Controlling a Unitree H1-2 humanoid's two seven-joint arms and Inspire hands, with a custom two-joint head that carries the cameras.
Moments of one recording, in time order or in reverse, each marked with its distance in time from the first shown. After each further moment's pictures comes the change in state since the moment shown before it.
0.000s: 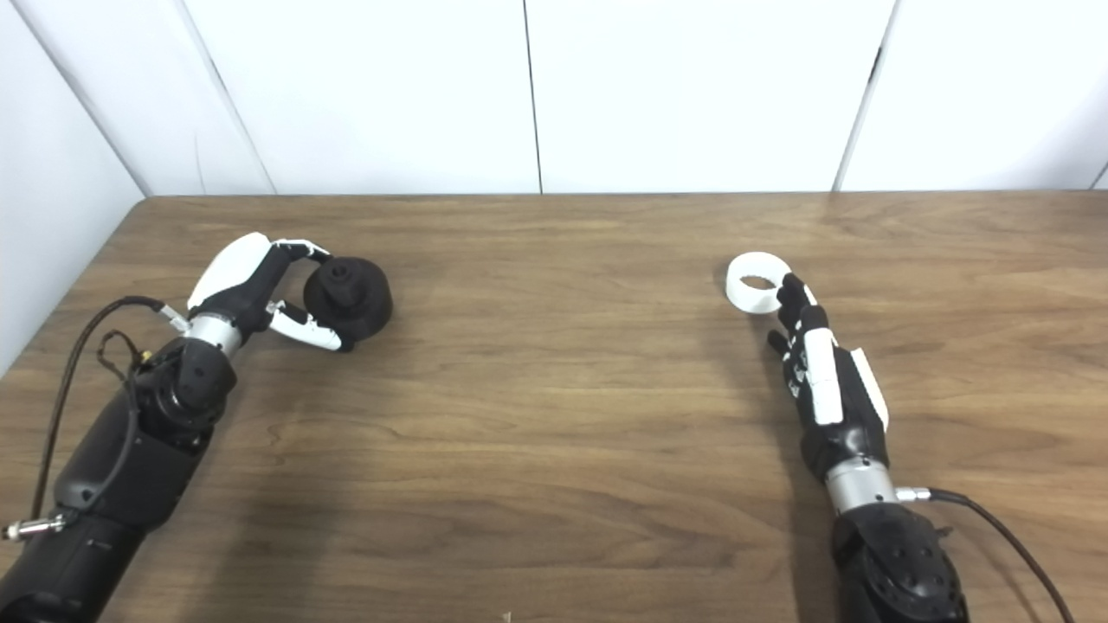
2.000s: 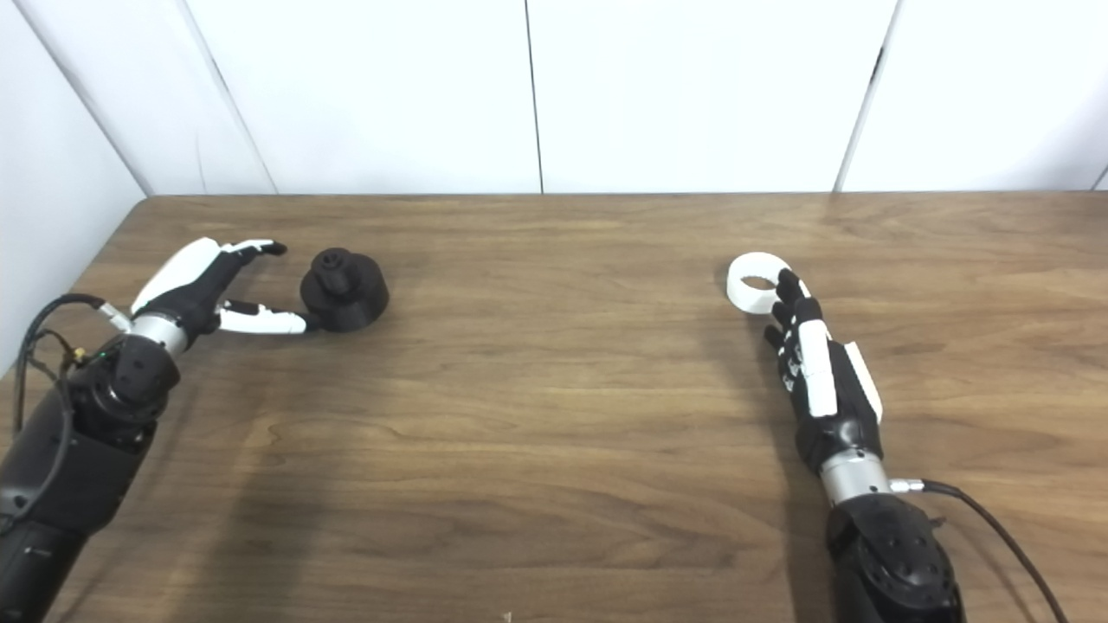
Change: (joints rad) left arm 0.029 0.092 0.045 -0.049 -0.038 0.091 -0.168; right arm -0.022 0.001 0.007 0.020 0.009 0.003 0.000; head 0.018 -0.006
